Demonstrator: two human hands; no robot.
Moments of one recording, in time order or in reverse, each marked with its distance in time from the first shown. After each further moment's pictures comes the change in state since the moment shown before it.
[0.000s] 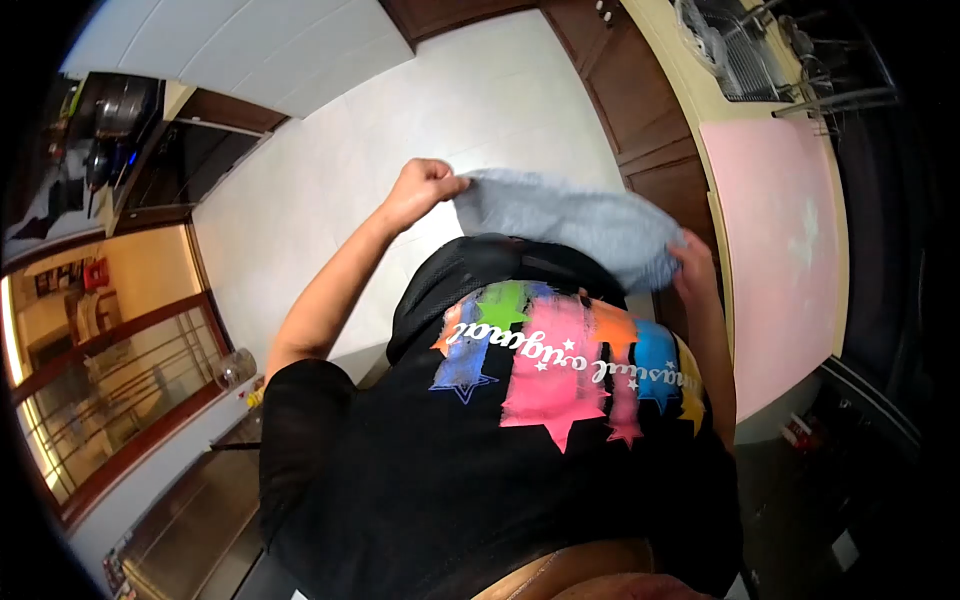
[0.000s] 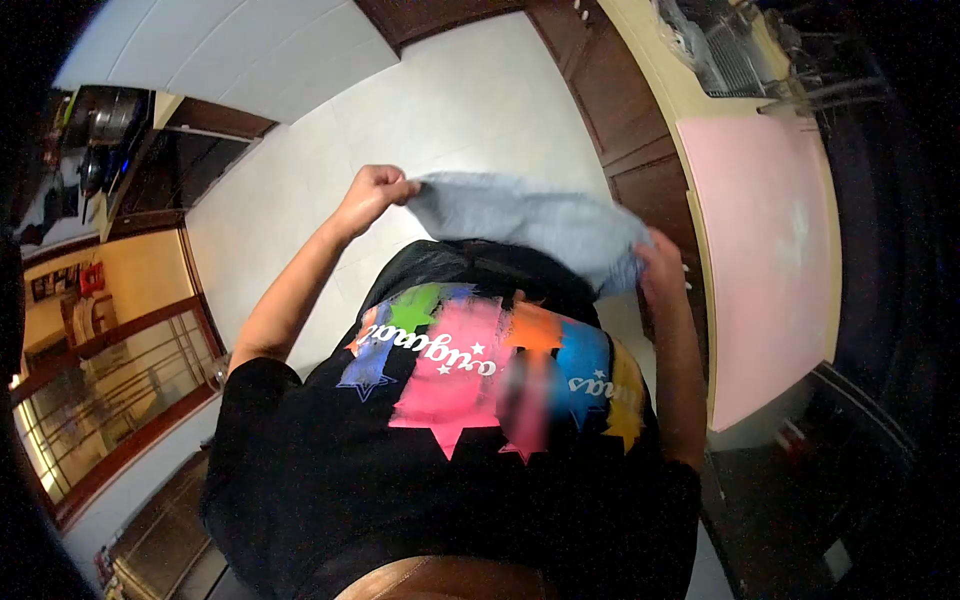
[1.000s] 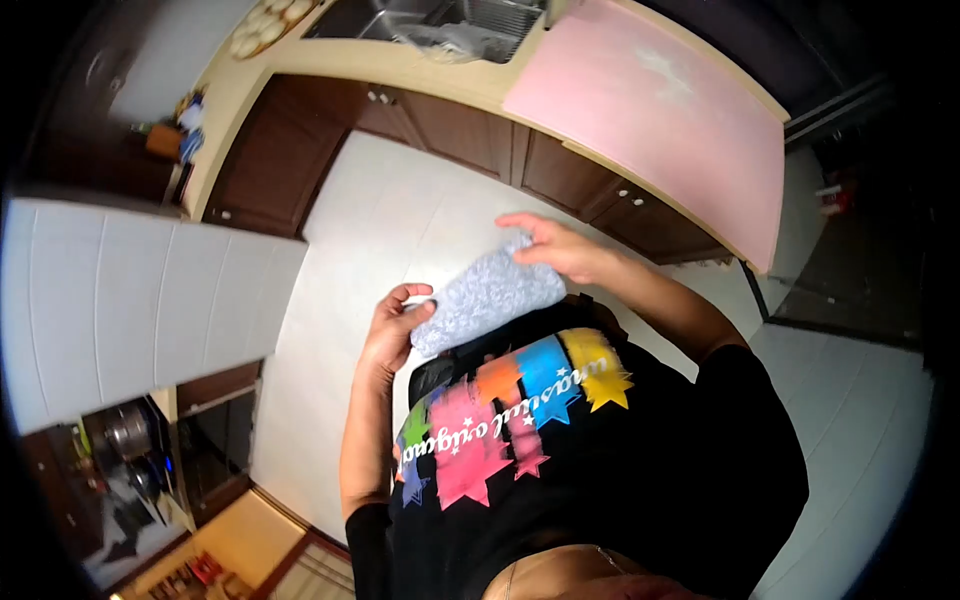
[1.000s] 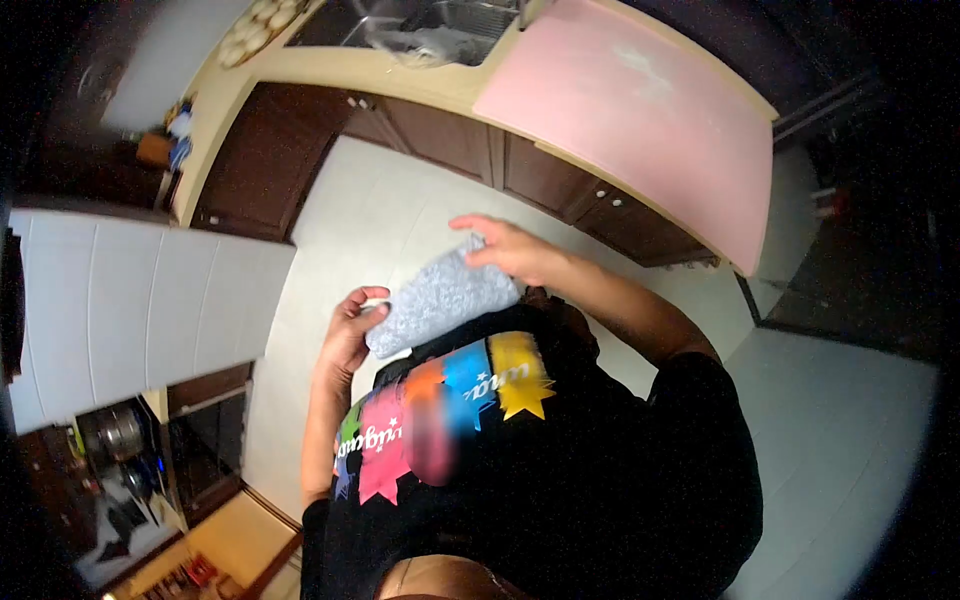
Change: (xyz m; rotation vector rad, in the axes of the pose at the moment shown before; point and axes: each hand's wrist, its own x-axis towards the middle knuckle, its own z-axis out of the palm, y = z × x) left_hand 0.011 0.084 0.084 -0.451 -0.441 -0.184; right_hand -0.026 -0.019 0.067 -0.129 -0.088 -0.211
